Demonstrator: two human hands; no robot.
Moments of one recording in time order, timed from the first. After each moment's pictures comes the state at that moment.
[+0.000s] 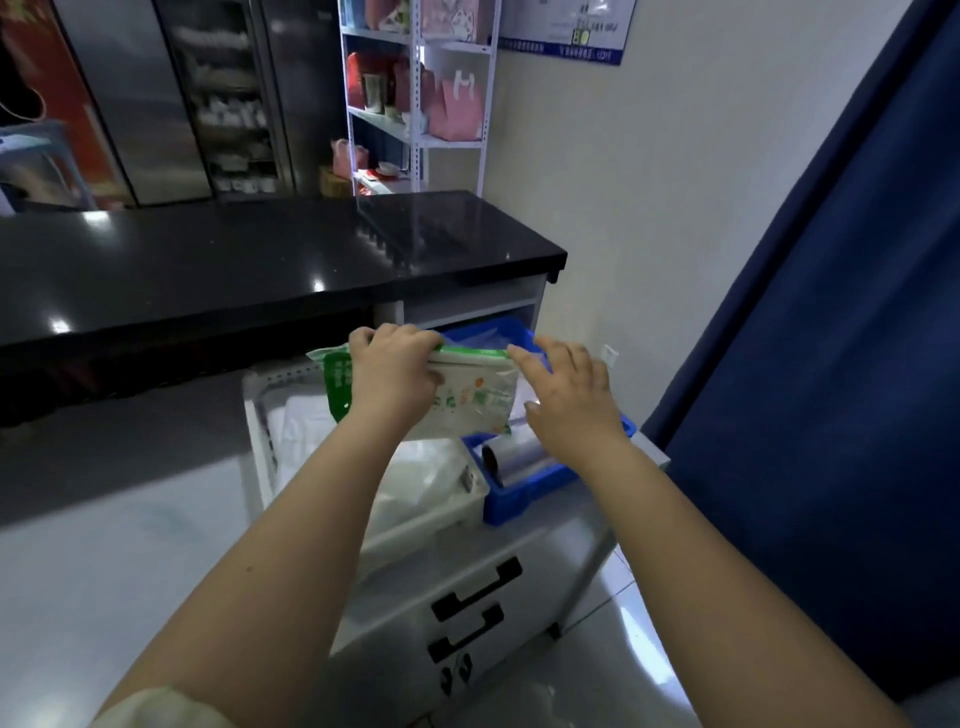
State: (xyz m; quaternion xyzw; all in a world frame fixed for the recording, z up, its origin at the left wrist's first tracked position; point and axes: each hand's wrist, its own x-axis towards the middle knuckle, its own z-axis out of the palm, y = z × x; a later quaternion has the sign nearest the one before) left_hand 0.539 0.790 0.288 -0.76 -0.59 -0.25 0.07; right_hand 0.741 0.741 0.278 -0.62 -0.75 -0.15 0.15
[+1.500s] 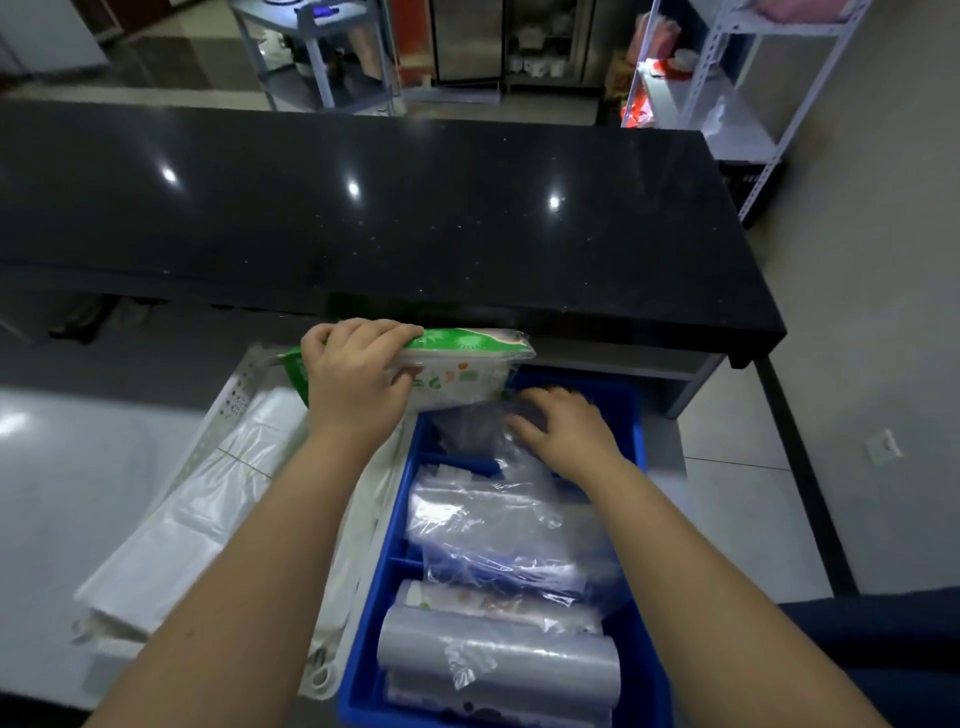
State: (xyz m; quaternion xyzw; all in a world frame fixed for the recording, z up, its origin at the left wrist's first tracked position) left_hand 0.587 0.967 0.230 -0.56 -0.75 -0.27 0.20; right_hand 0.792 1.101 0.144 -0.39 -0.89 0.22 0.09
